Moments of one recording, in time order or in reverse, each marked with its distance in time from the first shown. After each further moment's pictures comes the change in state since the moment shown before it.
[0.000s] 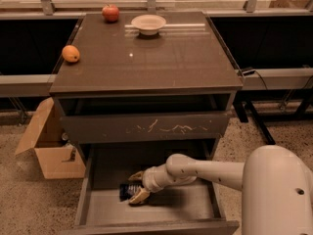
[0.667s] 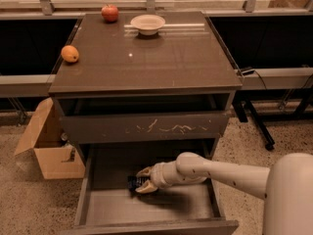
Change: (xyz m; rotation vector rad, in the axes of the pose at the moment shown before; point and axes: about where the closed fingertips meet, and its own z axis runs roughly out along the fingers) arm -0.006 -0.015 -0.048 0.105 -0.003 -0.069
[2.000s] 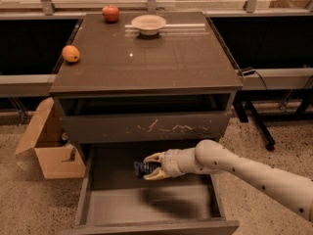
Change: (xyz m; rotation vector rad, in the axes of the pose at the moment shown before) arm -0.060 -0.023 -0.098 0.083 -0.093 -0.149
